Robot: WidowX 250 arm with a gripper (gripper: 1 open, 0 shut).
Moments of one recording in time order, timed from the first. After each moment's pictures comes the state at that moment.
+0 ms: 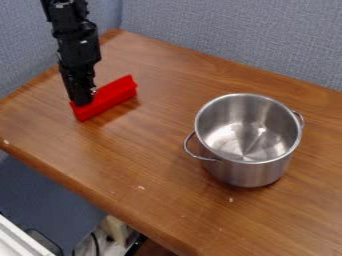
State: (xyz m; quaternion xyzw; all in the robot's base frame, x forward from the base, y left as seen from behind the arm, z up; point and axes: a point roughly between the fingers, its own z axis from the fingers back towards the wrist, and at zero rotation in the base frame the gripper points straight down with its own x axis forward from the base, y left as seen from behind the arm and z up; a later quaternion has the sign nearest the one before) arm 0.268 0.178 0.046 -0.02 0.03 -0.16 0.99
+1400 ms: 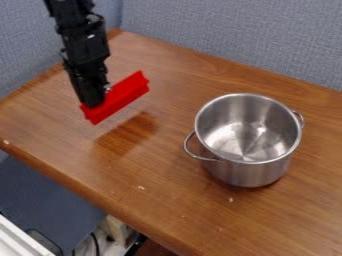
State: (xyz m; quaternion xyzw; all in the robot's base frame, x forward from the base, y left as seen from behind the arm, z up) arm 0.259 0.133 0.074 -0.04 0.01 -0.12 0.99
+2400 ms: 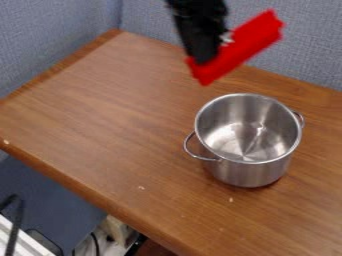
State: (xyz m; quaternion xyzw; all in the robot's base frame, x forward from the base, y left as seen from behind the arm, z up) arm 0.268 -0.034 0.172 -0.05 -0.09 -0.29 0.95
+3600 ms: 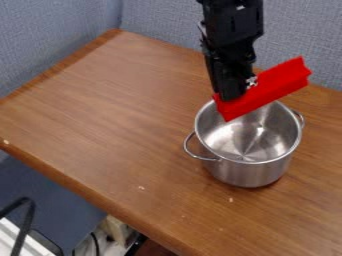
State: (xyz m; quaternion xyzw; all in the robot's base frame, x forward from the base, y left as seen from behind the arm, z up) arm 0.278 -0.043 0.132 -0.07 -0.06 -0.32 0.94
